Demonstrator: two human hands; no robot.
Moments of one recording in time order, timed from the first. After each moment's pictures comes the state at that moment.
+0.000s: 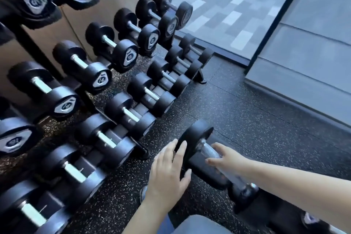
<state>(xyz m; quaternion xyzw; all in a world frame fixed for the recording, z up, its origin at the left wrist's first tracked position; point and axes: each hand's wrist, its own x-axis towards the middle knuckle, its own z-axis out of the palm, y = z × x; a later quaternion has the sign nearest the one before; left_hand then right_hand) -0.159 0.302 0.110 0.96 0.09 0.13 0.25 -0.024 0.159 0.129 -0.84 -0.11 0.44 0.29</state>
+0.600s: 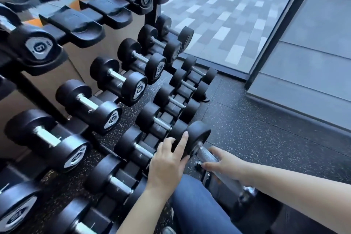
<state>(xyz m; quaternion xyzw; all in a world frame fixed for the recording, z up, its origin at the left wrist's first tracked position) -0.047 0.516 0.121 0.96 0.02 0.23 0.18 0.037 0.352 0.159 -0.83 -0.10 0.43 0.34</state>
